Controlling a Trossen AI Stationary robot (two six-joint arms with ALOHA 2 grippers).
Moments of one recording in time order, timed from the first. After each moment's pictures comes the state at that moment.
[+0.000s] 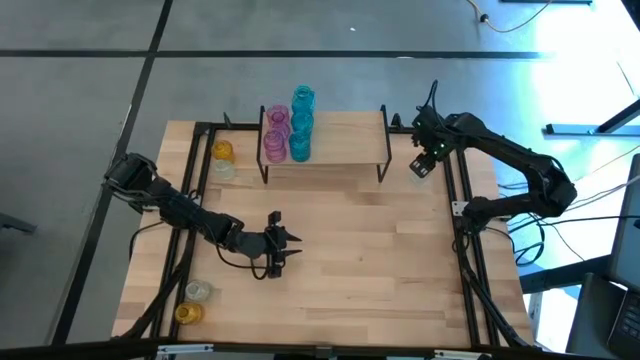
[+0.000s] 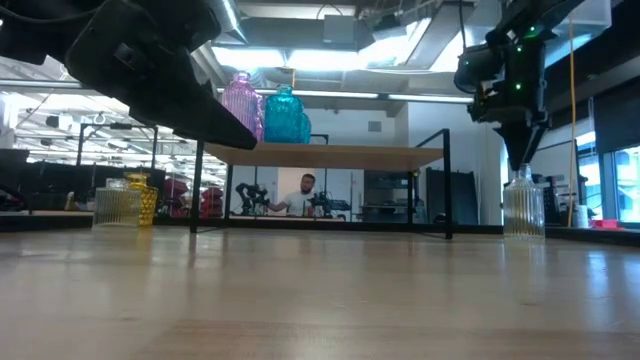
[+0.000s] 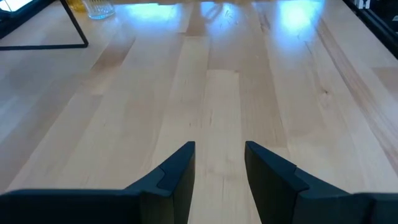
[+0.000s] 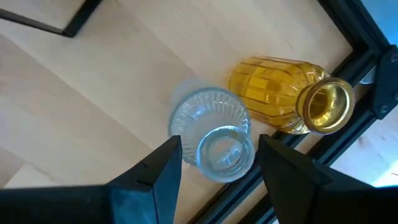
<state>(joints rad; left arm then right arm) -0.41 1.50 0.57 0.39 -0.47 -0.23 -0.81 1.27 1.00 -1.13 0.13 -0.03</state>
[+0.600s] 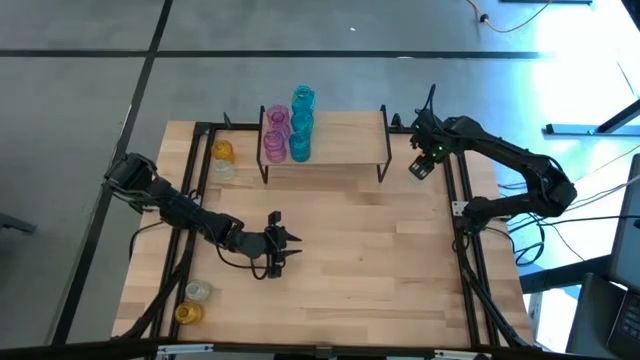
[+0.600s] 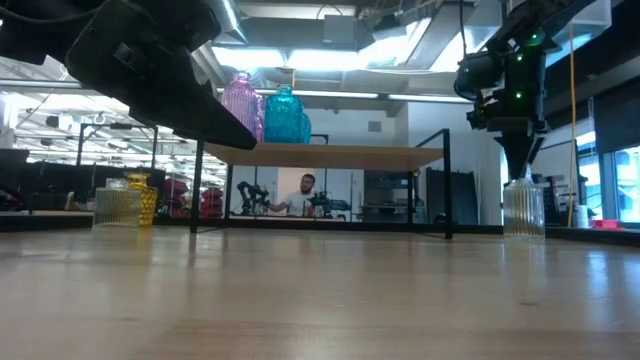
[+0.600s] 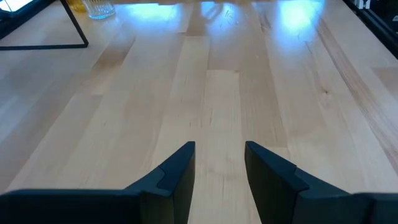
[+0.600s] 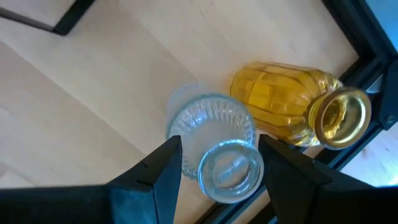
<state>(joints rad) -0.41 1.50 0.57 0.39 -0.47 -0.23 -0.81 1.27 0.95 -1.07 0.14 -0.06</state>
